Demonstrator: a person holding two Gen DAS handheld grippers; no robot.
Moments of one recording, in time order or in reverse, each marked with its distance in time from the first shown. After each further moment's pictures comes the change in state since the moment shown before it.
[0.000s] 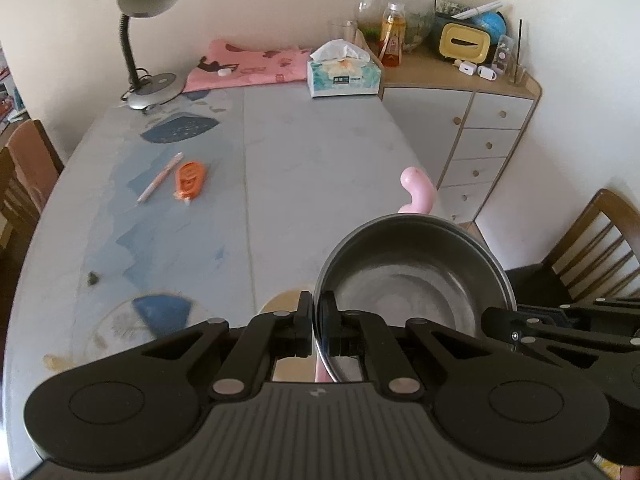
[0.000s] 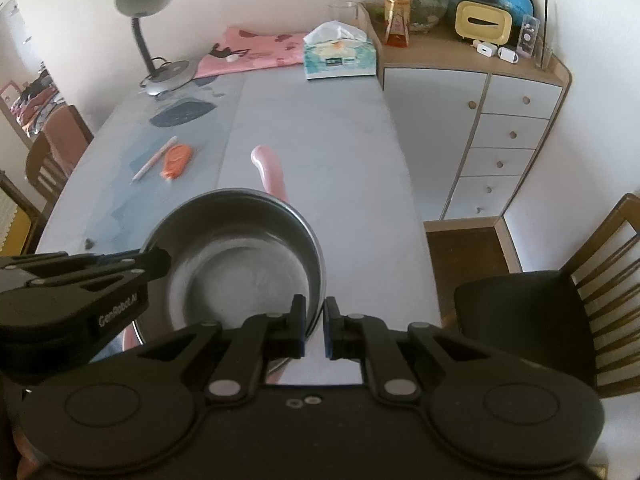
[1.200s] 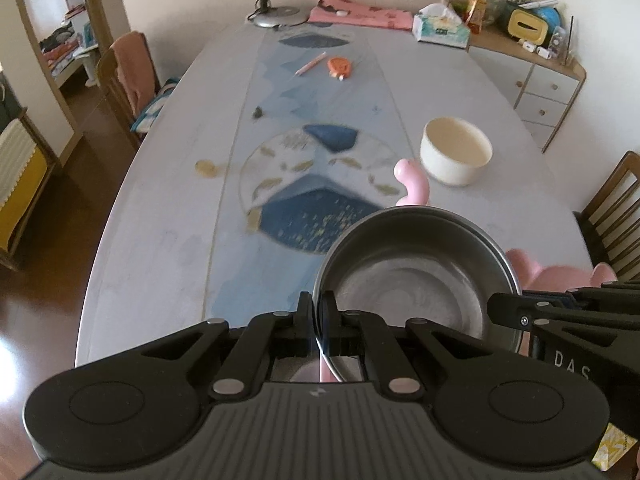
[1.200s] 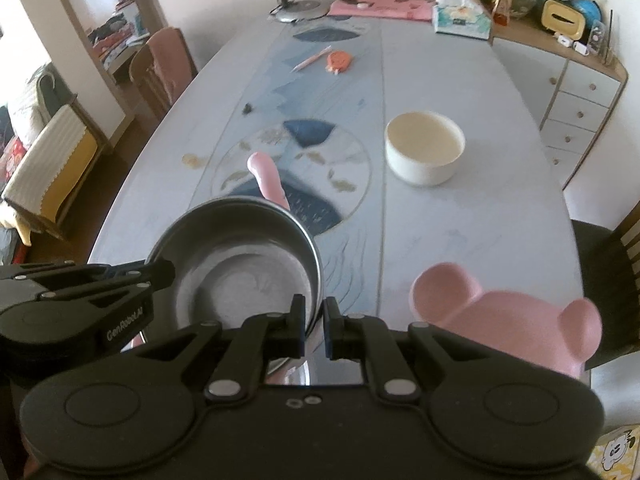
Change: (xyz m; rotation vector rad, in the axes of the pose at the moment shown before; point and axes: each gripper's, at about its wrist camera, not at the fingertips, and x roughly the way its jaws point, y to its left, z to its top) left arm -0.128 0.157 -0.229 -0.134 0.071 0.106; right arm -0.061 0.188 -0.185 -0.134 0.078 0.118
